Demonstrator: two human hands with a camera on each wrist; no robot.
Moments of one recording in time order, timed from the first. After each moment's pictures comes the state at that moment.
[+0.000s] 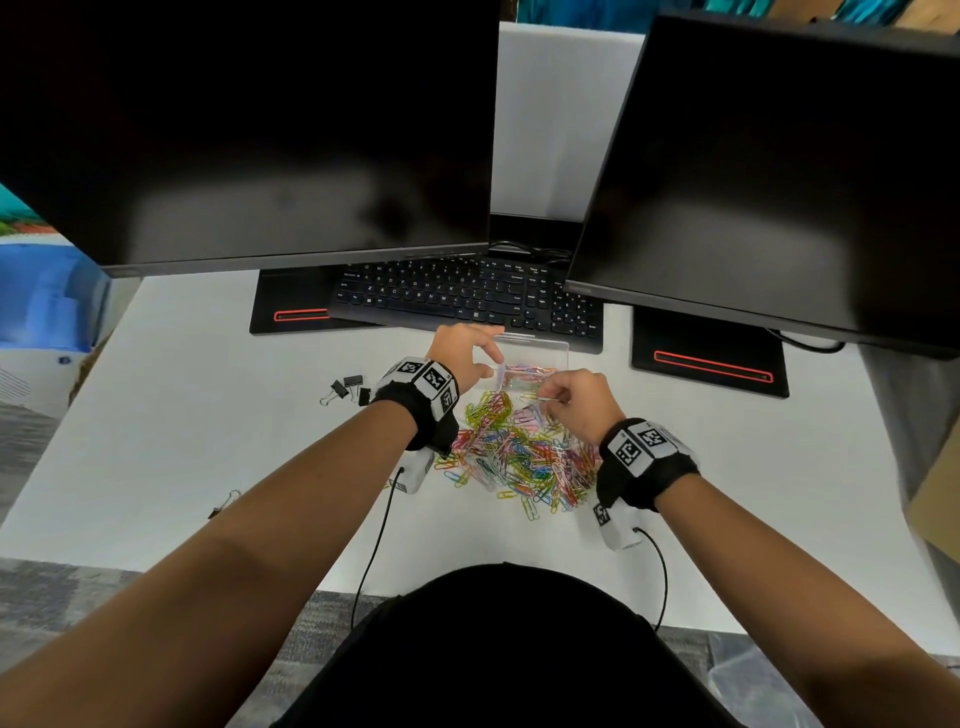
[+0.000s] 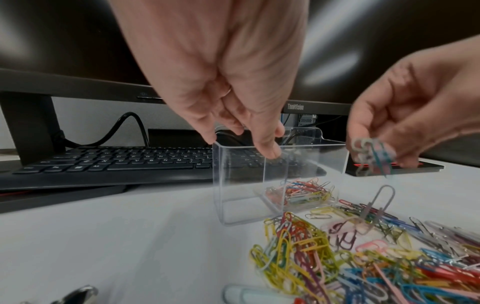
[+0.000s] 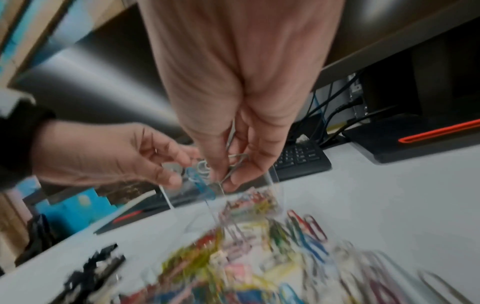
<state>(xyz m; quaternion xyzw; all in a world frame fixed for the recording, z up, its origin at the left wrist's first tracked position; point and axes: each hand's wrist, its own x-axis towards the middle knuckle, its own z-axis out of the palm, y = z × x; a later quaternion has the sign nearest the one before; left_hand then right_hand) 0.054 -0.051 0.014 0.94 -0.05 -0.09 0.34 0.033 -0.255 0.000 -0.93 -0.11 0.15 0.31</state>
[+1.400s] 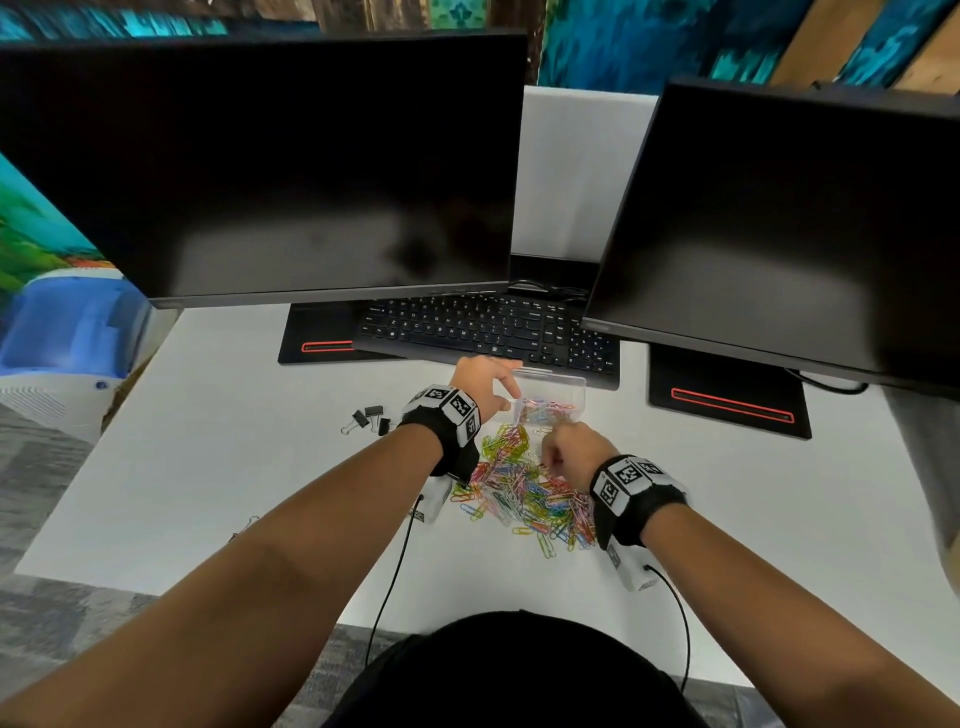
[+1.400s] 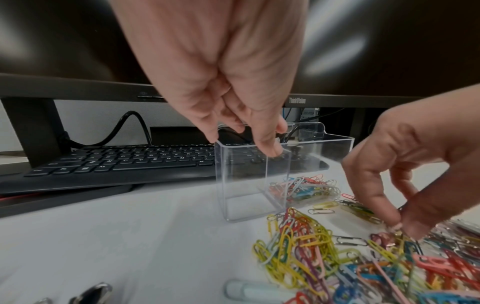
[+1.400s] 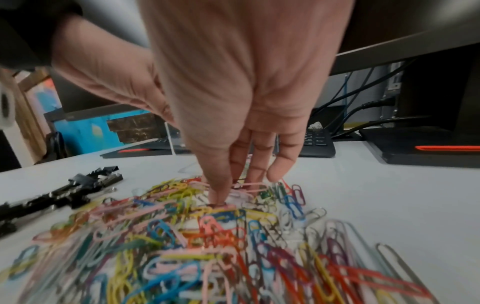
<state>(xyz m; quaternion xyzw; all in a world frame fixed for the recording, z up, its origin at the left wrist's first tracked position) 0.053 -0.054 0.026 0.95 -0.04 -0.10 0.31 0.029 -0.237 -0.009 -0.94 -0.20 0.26 0.12</state>
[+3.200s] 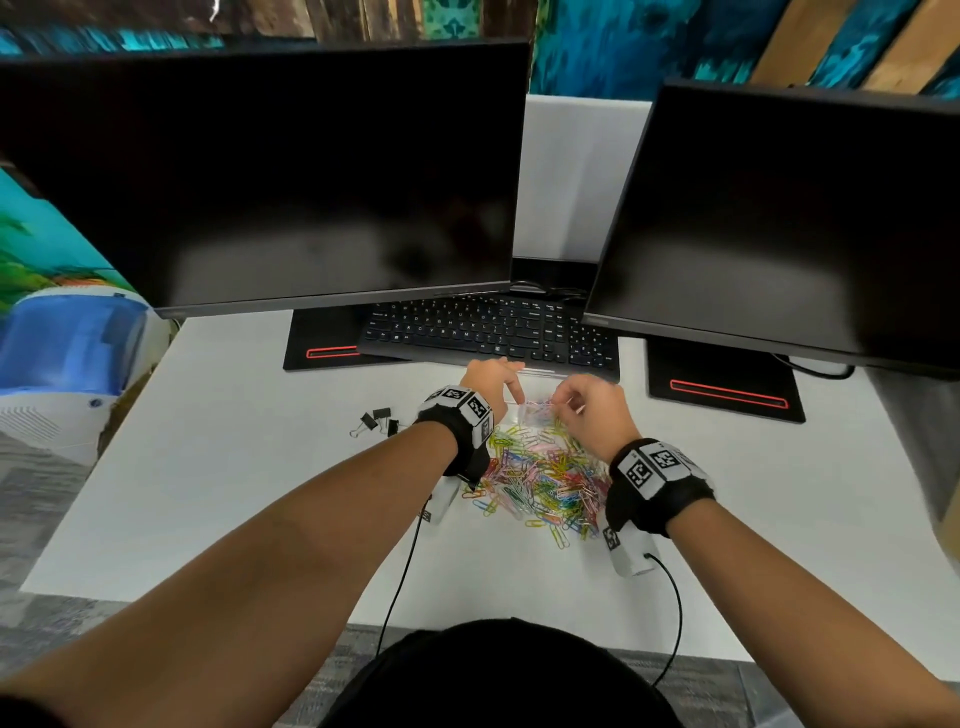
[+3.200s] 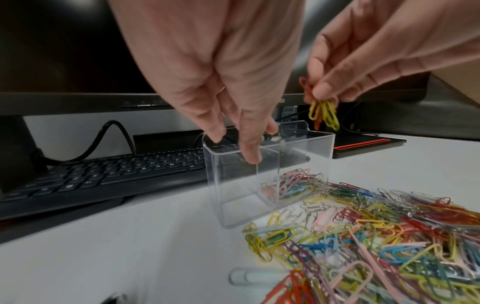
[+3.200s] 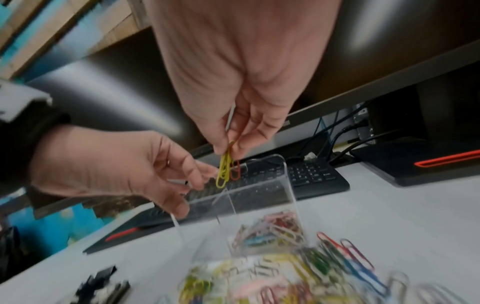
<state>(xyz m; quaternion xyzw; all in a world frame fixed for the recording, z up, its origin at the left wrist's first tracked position) 0.050 -0.051 0.028 0.95 -0.10 -0.16 0.23 0.024 -0.229 0.028 -0.93 -0.11 0.03 0.34</state>
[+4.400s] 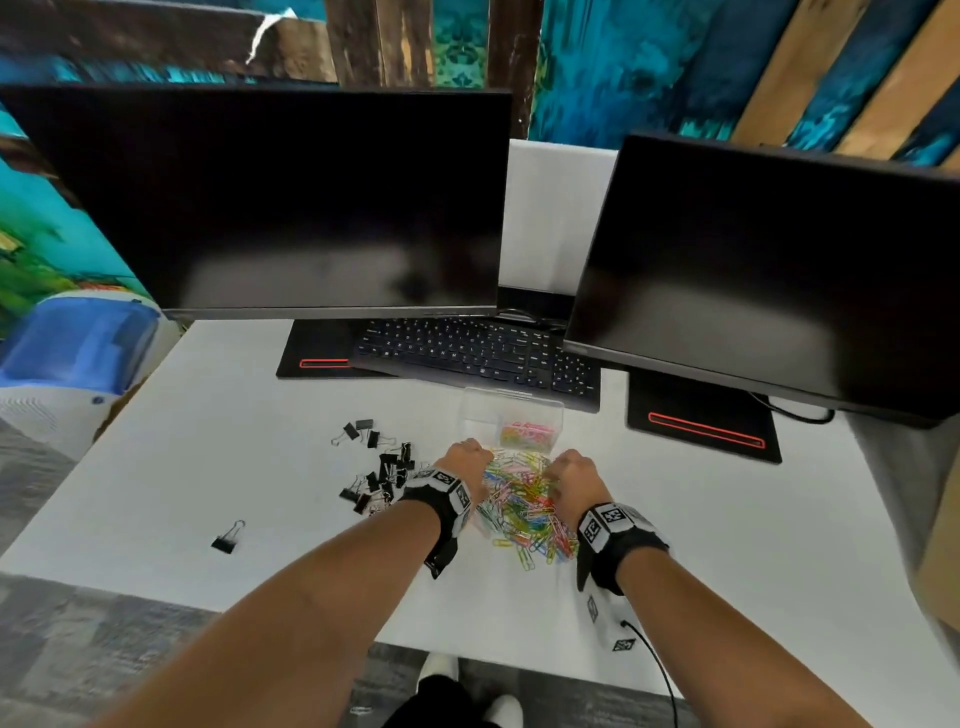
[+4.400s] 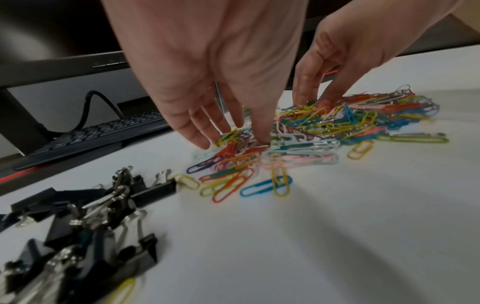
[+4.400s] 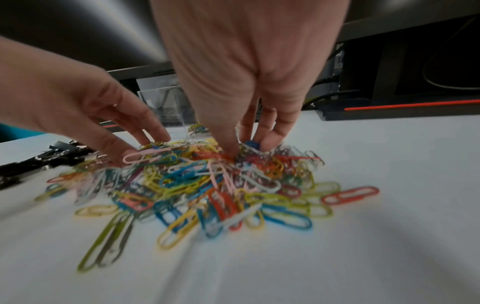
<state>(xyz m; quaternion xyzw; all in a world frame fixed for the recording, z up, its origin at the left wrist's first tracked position) -0.011 -0.074 -0.018 0.96 -0.05 -0.26 0.09 -0.002 -0.260 -0.042 -0.97 -0.12 0.17 0.14</state>
